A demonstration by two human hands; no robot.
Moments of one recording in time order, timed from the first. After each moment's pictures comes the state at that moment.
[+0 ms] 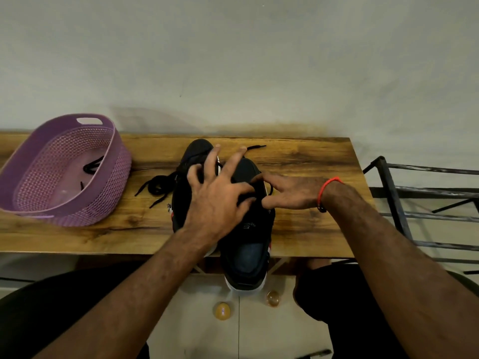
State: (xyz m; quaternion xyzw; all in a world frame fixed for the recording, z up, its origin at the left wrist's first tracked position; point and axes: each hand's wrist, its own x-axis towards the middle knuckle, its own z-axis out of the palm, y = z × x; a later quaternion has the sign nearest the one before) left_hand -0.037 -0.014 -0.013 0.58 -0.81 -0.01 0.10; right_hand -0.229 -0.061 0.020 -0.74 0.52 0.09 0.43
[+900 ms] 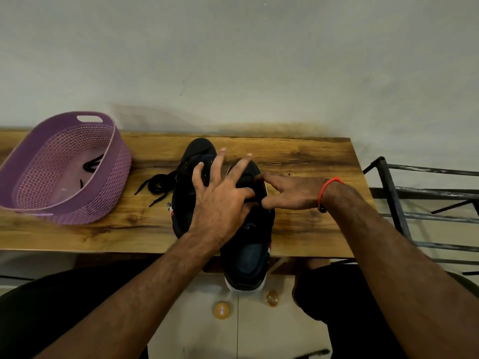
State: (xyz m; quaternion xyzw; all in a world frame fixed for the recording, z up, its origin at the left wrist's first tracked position) left_hand -0.050 -0.006 -0.020 0.57 -0.81 -0.01 0.10; right_hand -0.235 -0.062 0.016 -0.73 0.51 0.09 0.43
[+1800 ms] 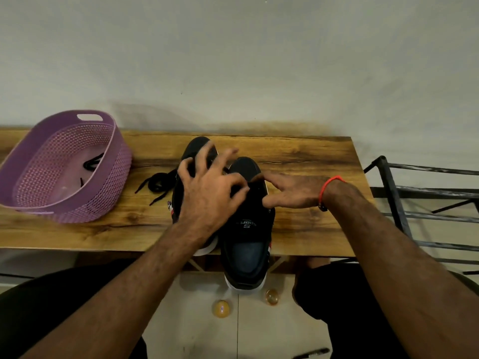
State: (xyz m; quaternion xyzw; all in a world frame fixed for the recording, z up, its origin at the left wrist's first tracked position) left_hand -0.035 -0.019 -0.014 0.61 -0.78 0.01 0.13; right_hand -0.237 -0.061 0.016 -0.74 0.51 0.09 0.43
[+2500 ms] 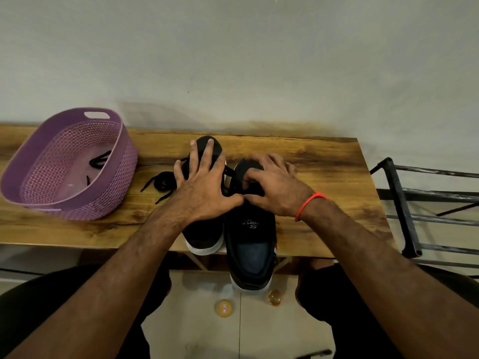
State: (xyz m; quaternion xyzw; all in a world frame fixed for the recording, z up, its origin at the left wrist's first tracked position) left_hand -0.004 -0.038 -0.007 0.65 -0.74 -0.17 0.01; right_hand -0.192 -0.051 0.000 -0.85 0.50 -0.02 0.16
